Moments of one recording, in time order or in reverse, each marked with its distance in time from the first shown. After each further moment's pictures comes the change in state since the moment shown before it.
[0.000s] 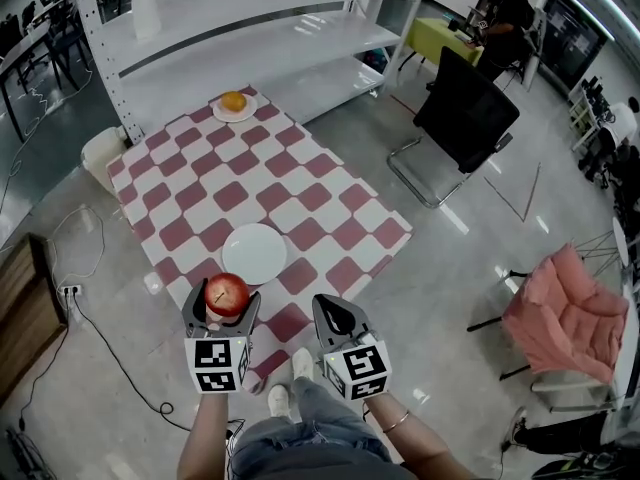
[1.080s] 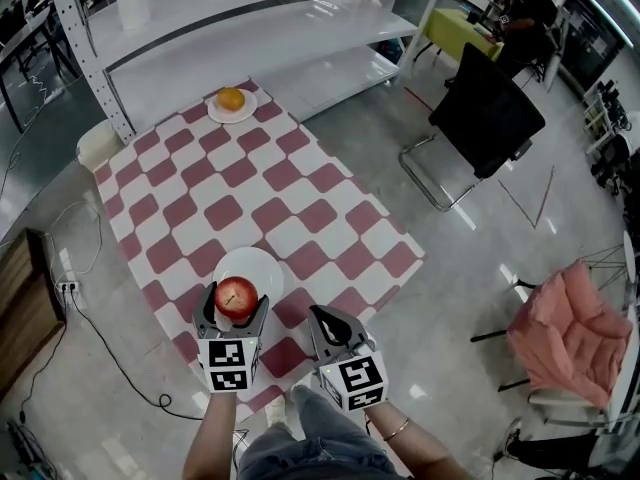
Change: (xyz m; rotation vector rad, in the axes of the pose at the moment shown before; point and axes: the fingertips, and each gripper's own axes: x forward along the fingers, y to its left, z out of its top) left arm 0.104 0.001 -0.021 0.001 0.099 0.031; right arm 0.071 -0.041 -0.016 0.014 0.081 0.071
